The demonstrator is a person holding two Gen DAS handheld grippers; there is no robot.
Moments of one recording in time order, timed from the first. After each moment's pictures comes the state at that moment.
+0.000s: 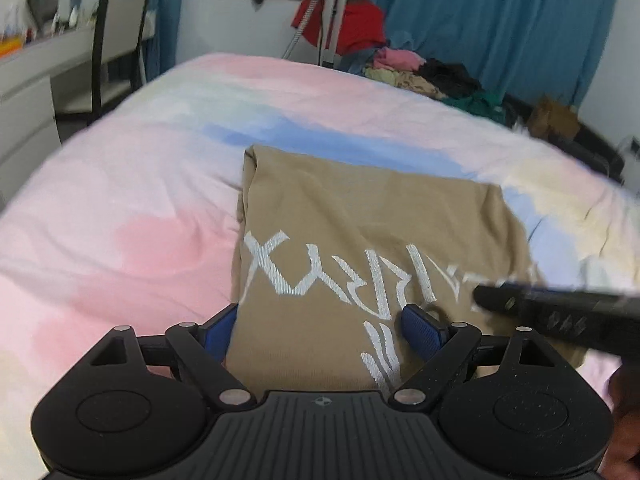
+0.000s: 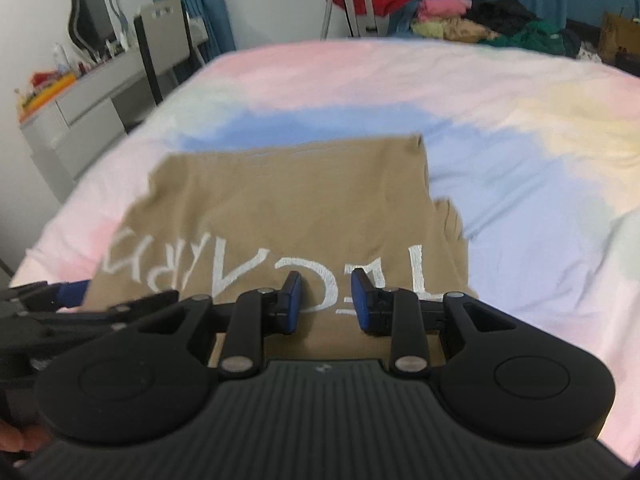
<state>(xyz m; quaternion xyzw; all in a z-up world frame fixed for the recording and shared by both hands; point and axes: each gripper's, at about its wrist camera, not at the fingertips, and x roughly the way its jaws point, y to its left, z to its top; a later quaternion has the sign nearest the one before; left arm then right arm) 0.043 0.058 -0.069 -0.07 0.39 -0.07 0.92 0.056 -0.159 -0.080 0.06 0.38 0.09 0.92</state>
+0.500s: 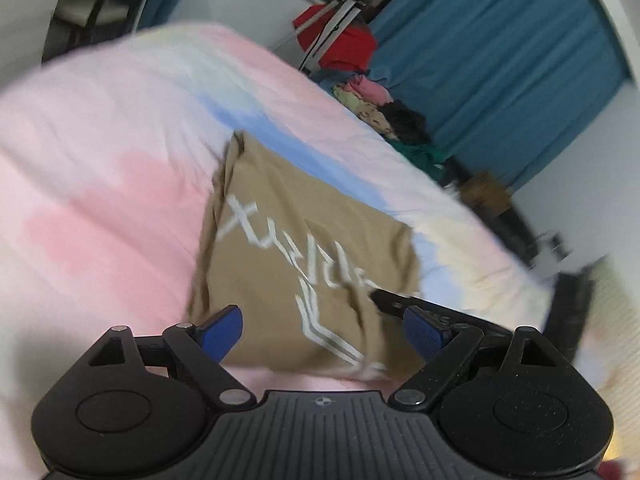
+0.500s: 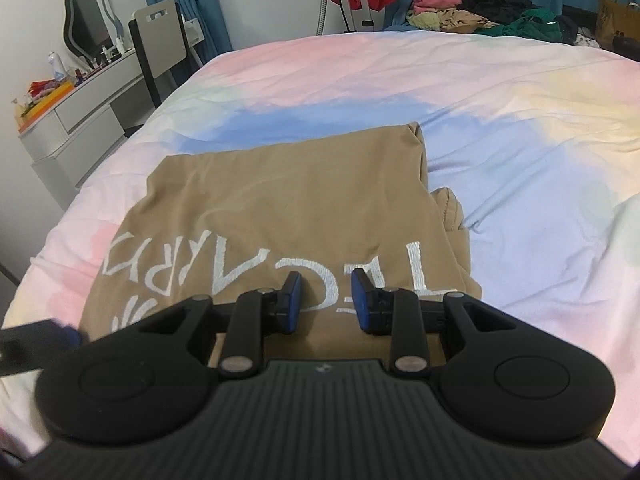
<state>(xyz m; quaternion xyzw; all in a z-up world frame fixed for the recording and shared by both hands) -0.014 0.106 -0.048 -0.28 0.38 -0.16 0.87 0.056 -0.163 -0.080 0.08 0.38 0.09 0.92</state>
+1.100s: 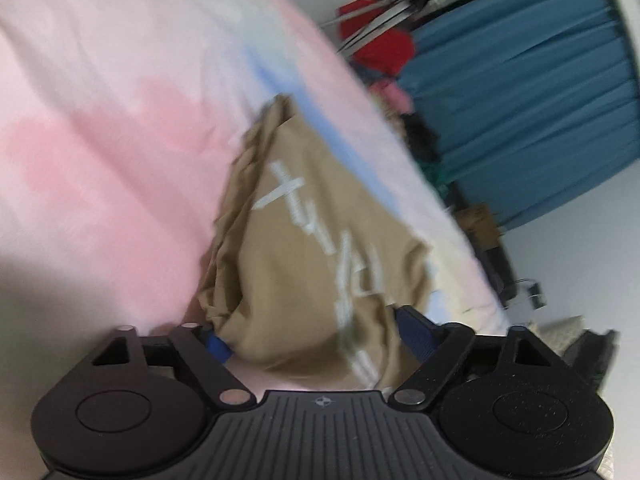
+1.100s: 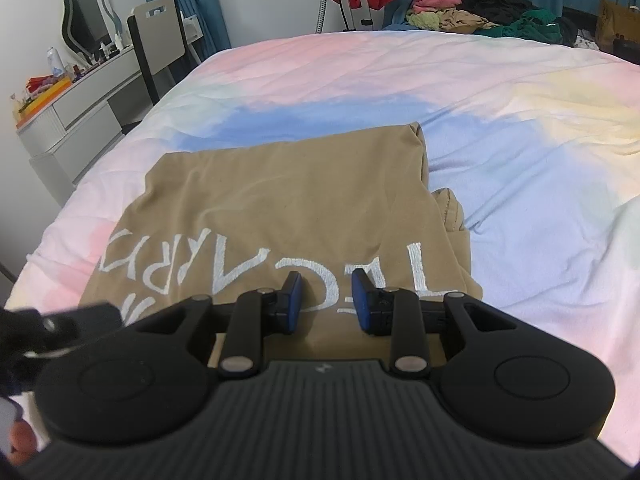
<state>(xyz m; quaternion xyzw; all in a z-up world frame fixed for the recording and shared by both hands) 0.012 0.118 -0.090 -0.38 0.38 -0.16 0.83 0.058 -0.163 -0.079 0.08 0.38 0.09 0.92</state>
